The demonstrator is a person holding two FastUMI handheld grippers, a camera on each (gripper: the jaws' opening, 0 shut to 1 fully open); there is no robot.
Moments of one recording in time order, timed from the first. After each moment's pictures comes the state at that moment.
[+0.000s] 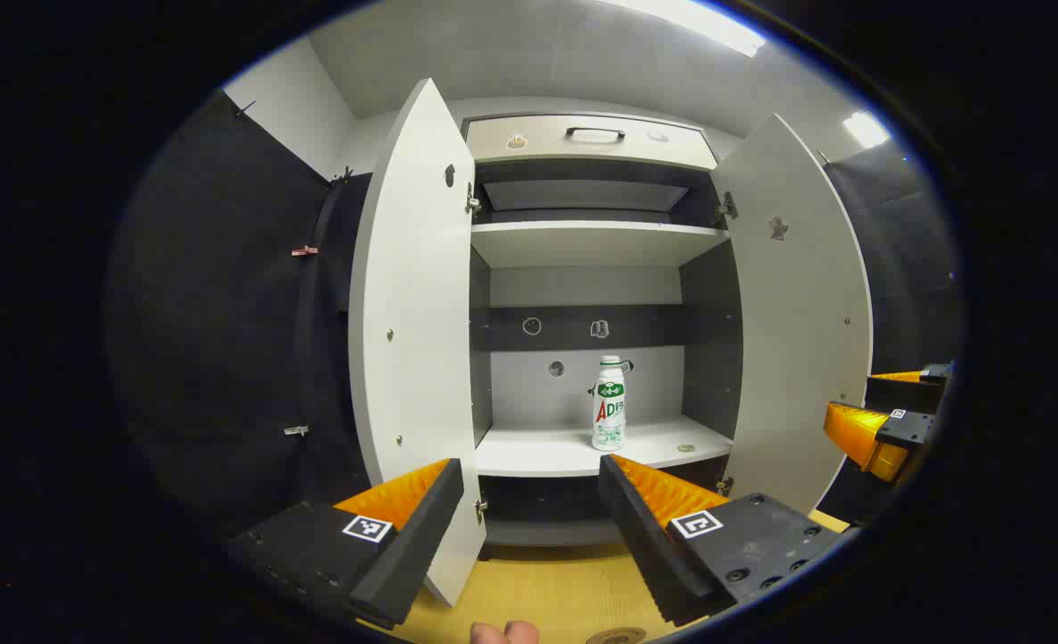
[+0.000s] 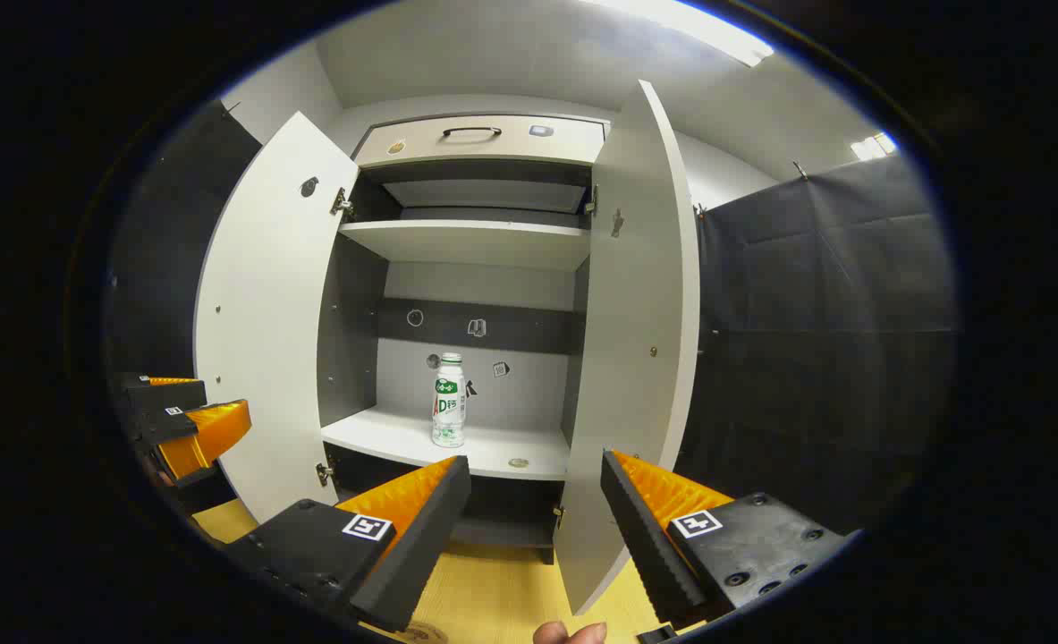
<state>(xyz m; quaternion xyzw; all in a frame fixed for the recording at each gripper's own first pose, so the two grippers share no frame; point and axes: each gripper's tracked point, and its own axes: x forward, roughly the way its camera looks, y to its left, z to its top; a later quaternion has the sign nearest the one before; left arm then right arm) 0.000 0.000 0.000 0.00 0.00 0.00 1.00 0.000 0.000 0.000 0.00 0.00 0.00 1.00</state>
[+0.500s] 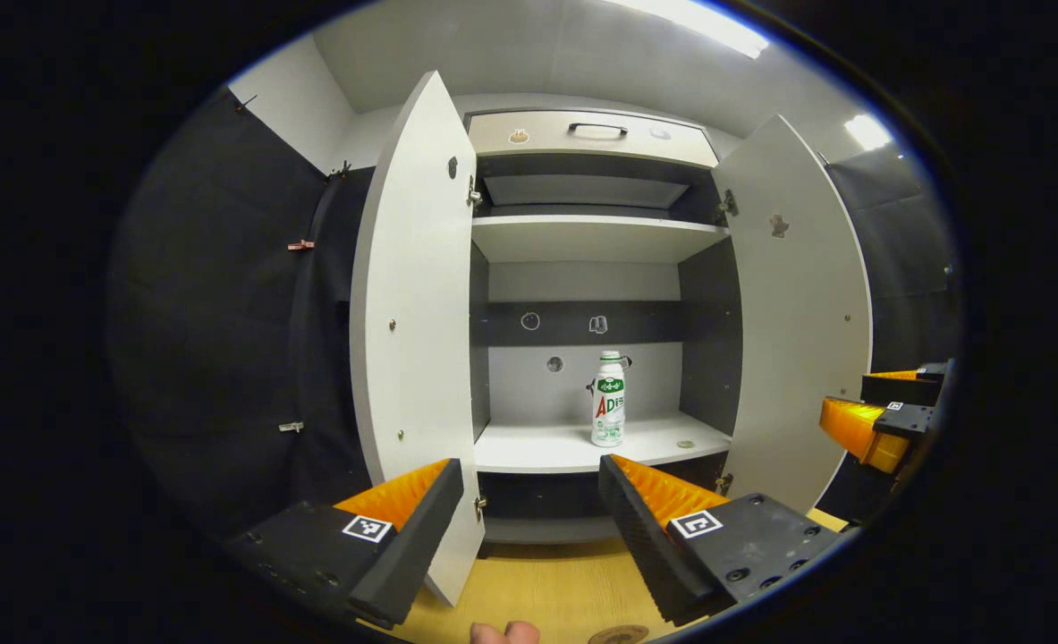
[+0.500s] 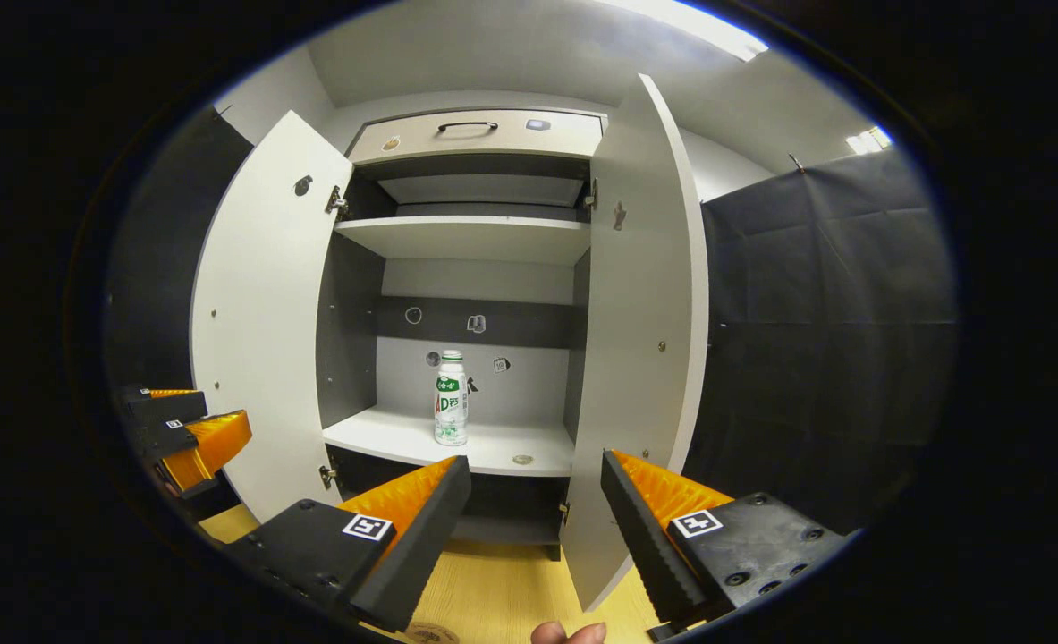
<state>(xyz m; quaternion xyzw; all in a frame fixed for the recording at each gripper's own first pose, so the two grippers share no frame) 0.002 0.005 -0.006 0.00 0.00 -0.01 1.00 0.003 0.008 0.000 0.00 0.01 0.00 1.00</state>
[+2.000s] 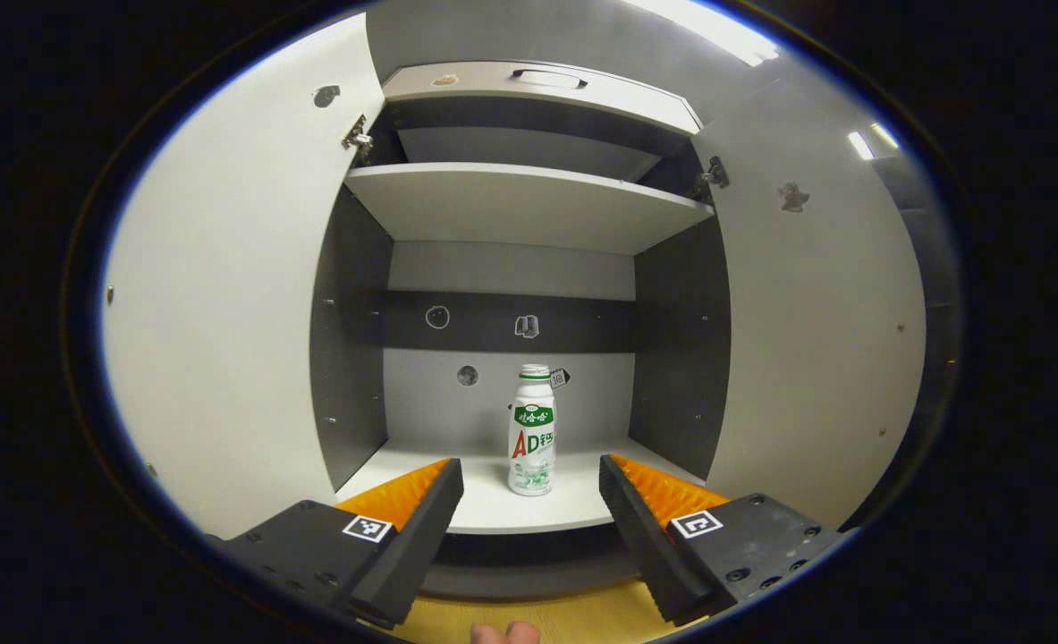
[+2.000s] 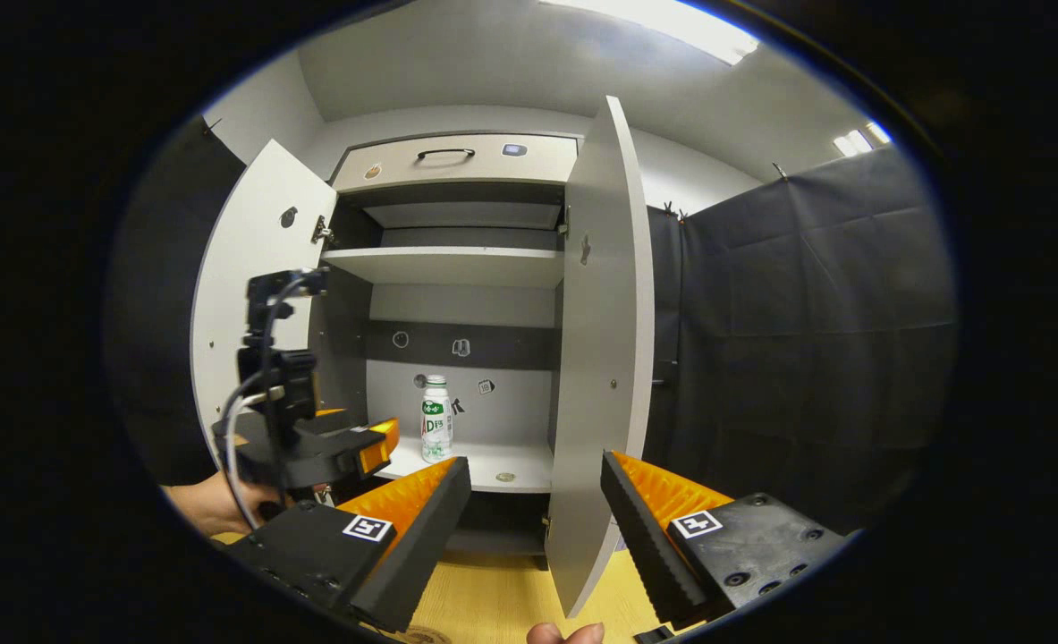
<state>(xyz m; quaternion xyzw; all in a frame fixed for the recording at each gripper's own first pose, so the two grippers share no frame) 0.207 -0.108 -0.008 -0.02 0.00 -0.11 0.99 -0.010 -0.024 0.030 0.01 -0.01 -0.01 1.00</state>
